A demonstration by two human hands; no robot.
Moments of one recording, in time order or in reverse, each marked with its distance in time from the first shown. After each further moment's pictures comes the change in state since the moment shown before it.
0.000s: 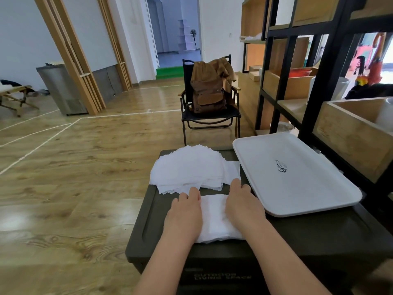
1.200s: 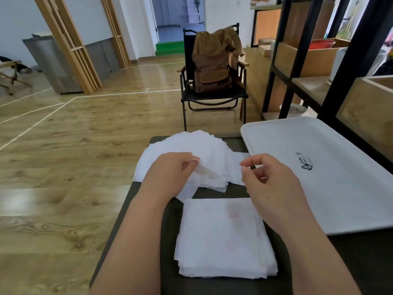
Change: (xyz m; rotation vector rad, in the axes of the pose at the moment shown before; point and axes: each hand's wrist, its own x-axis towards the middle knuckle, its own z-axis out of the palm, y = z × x) left_hand 0.109 -0.029 -0.012 -0.262 0.119 0.155; right_hand 0.027 0.024 -0.021 0.731 0.277 -0.157
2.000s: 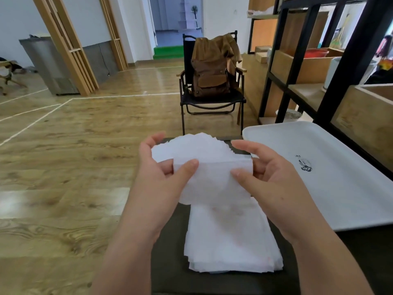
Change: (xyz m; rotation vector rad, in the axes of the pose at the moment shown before) left_hand -0.073 0.040 -0.052 -0.914 0.163 -0.197; right_hand -0.015 -0.032 -0.004 0.342 -0.232 -0.107
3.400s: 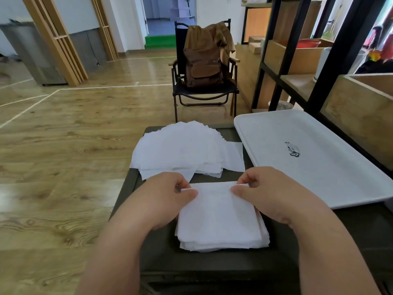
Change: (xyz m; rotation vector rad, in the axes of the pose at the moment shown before) left_hand -0.004 -0.017 0.002 0.865 -0.365 -0.249; right_hand -0.008 0.008 -0.017 -0.683 -0.160 0.485
